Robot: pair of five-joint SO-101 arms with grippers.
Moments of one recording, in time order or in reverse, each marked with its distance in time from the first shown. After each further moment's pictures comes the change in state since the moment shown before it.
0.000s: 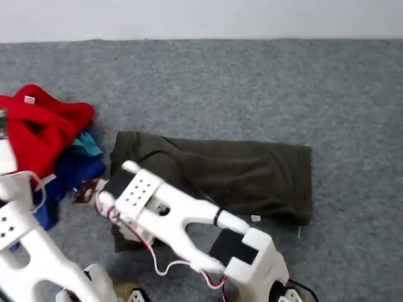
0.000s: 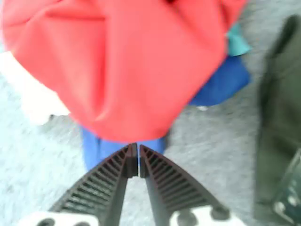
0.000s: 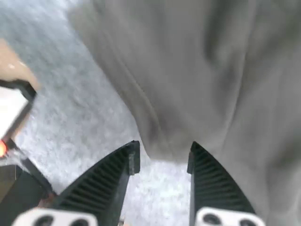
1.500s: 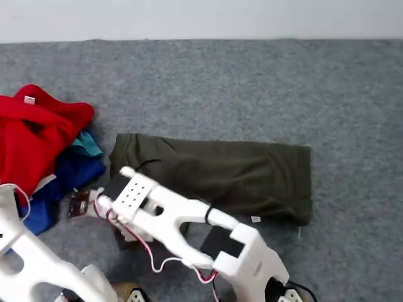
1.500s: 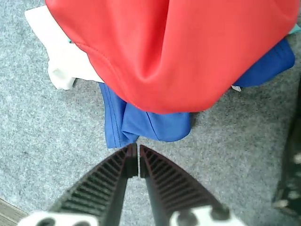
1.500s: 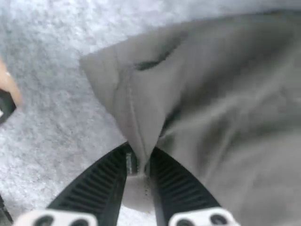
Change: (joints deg) left arm -7.6 0.0 0.0 1.9 -3.2; right arm 1.1 5.6 0.0 -8.6 13.5
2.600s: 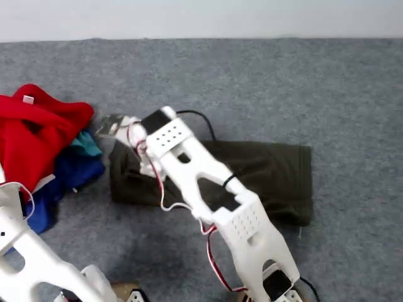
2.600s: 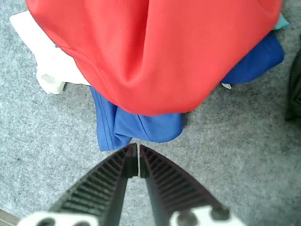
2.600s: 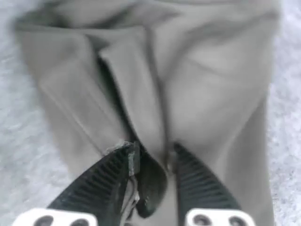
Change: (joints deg) left arm 2.4 0.0 1.1 0.0 0.0; right arm 20.2 17.9 -32.8 4.7 0.4
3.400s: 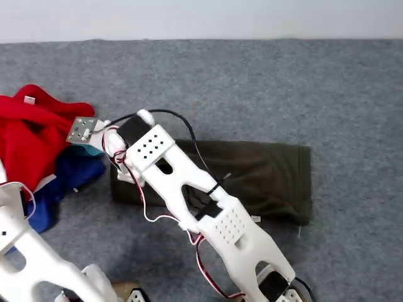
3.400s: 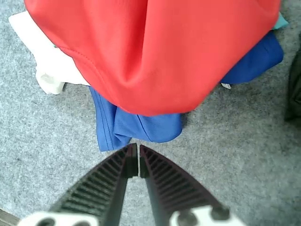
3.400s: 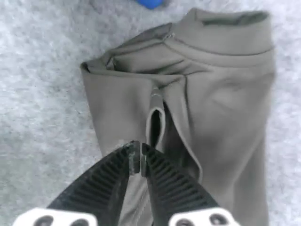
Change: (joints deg) left arm 0.1 0.0 0.0 0.0 0.0; right arm -7.6 6.4 -19.2 11.0 -1.6
